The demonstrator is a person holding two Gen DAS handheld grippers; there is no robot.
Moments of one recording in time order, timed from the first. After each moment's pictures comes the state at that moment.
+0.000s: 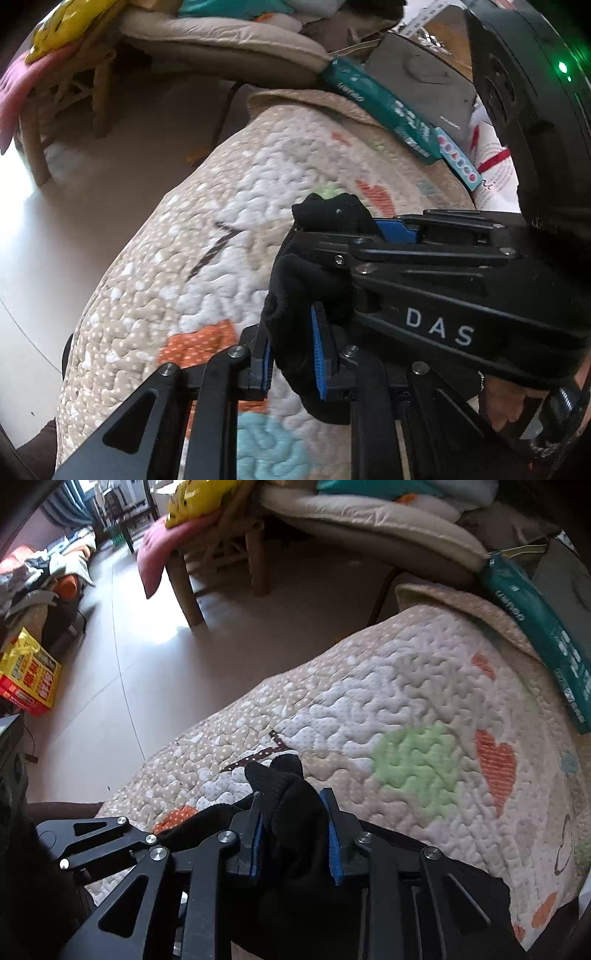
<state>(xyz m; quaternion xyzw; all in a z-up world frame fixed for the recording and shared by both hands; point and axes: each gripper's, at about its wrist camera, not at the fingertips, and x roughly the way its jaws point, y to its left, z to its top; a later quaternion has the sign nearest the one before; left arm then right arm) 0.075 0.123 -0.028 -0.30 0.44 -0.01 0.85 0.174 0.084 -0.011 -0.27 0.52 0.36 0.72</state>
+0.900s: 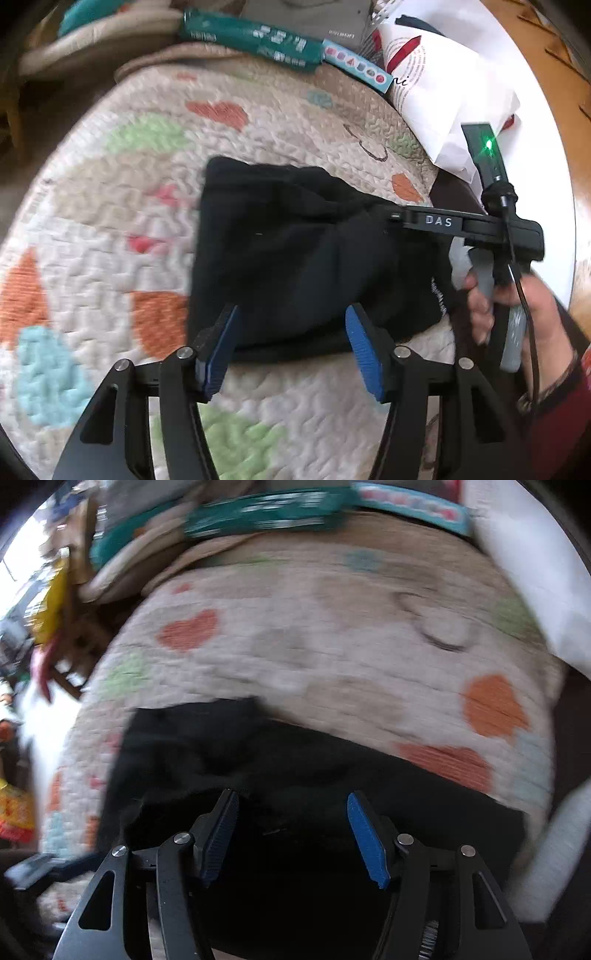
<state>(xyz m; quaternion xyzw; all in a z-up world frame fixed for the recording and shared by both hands) 0.062 -0.048 -0.012 -0.21 0.47 -0.13 0.85 0.212 -0.247 -0.014 -0.09 0.55 0.13 0.82</state>
